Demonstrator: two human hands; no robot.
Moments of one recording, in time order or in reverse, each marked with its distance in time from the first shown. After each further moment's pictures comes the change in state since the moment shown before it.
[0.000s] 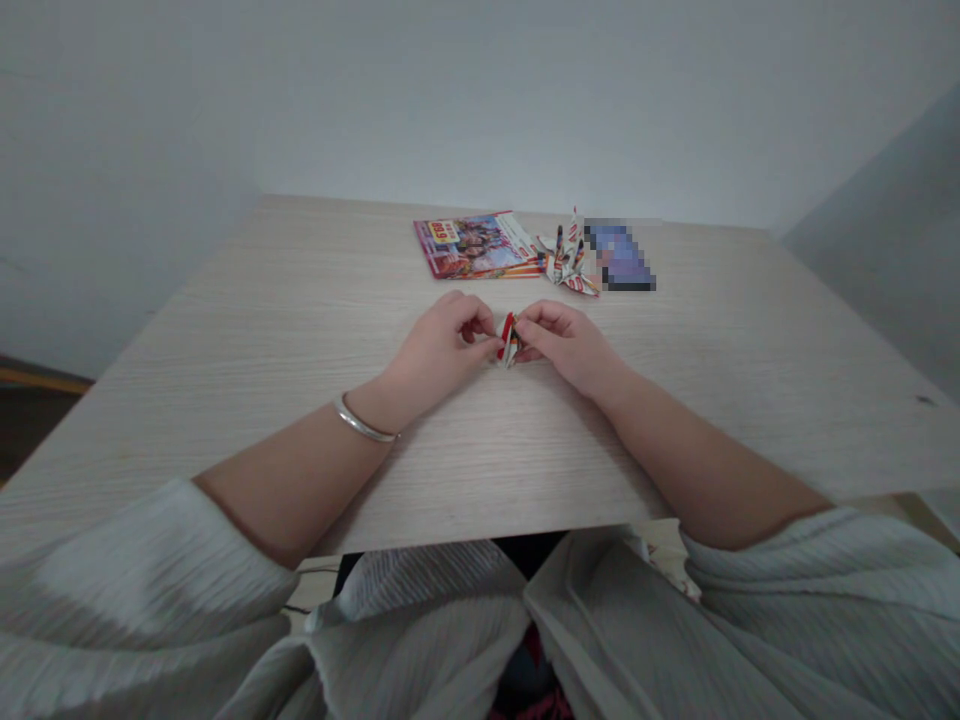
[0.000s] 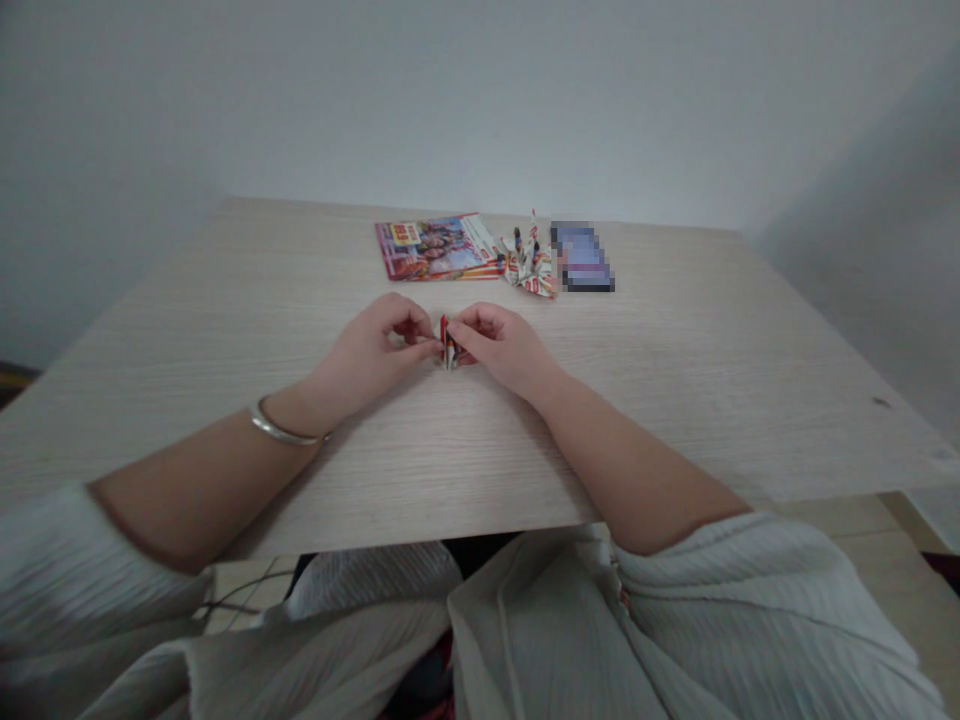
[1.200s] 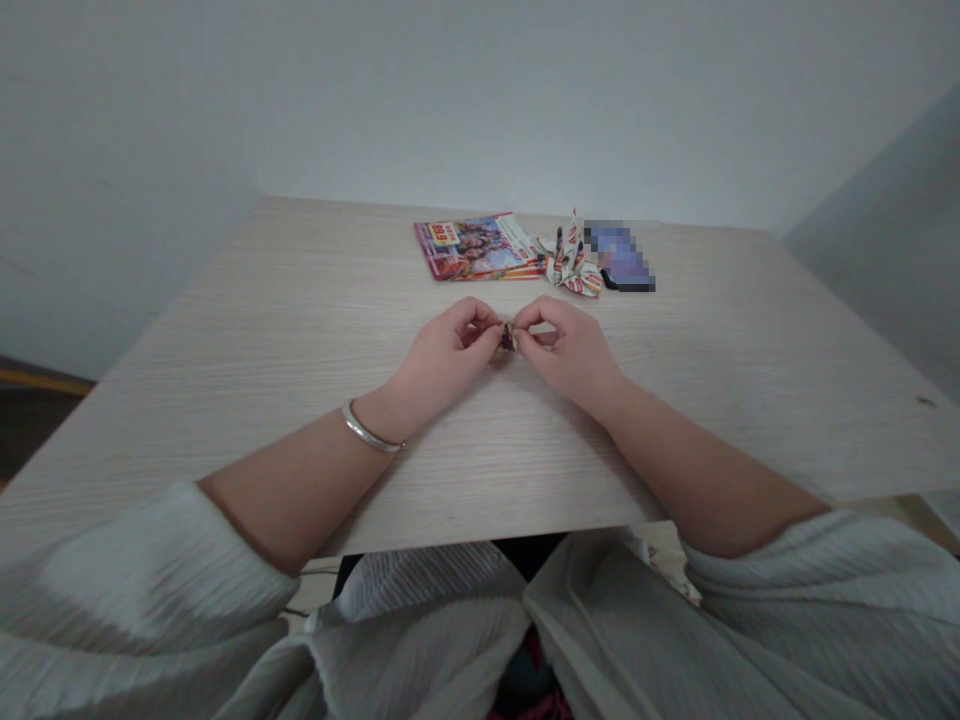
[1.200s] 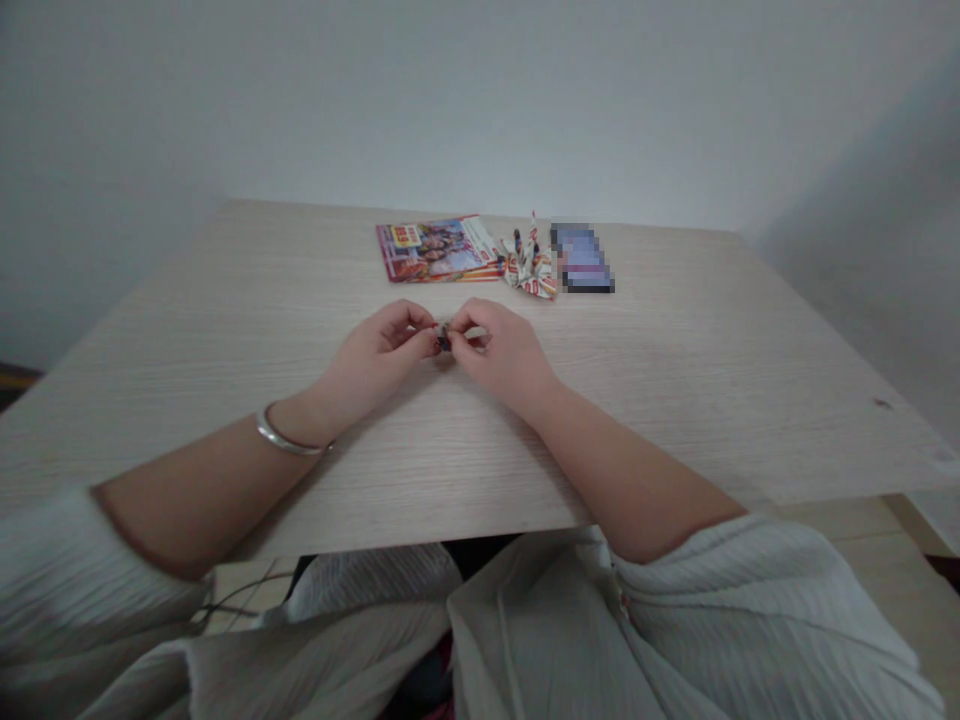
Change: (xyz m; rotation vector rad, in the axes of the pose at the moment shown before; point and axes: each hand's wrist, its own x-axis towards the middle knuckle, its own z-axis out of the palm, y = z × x) left_hand -0.002 0.011 0.008 -0.267 -0.007 -0.185; right_hand -0.009 -0.014 0.006 -0.528 0.153 -0.335
